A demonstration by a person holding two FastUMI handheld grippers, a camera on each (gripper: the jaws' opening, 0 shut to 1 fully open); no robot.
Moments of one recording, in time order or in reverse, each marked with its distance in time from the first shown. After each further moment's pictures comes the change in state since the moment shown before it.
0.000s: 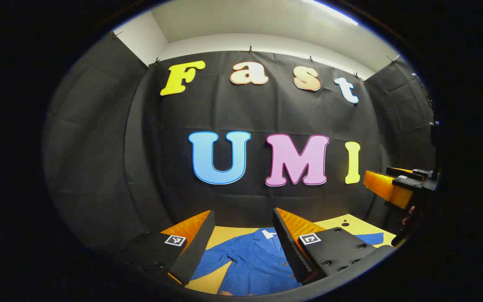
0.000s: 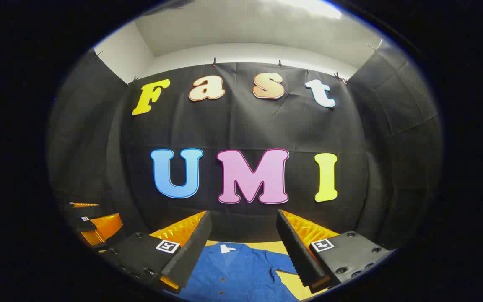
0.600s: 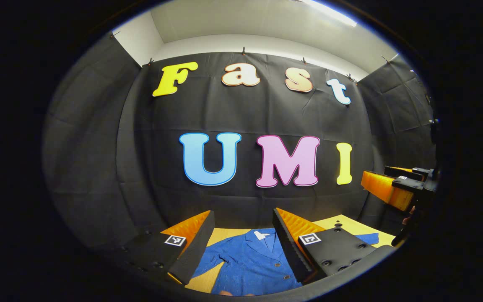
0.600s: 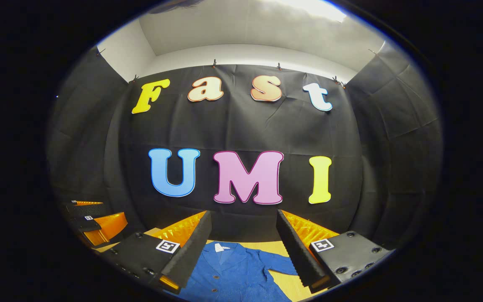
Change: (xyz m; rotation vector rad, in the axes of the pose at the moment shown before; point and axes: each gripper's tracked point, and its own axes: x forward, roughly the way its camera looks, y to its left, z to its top) left arm -0.002 -0.017 0.002 0.006 -0.012 -0.043; right arm -0.014 -0.005 0.006 -0.025 -0.012 -0.006
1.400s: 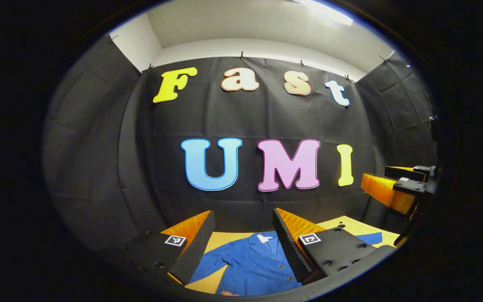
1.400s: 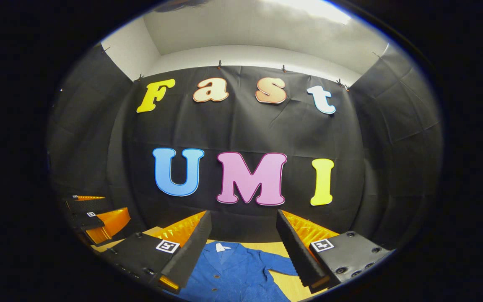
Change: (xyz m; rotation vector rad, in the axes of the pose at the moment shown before) left arm -0.004 -0.001 0.003 0.018 -0.029 0.000; right arm -0.007 0.008 -0.001 -0.005 0.000 0.013
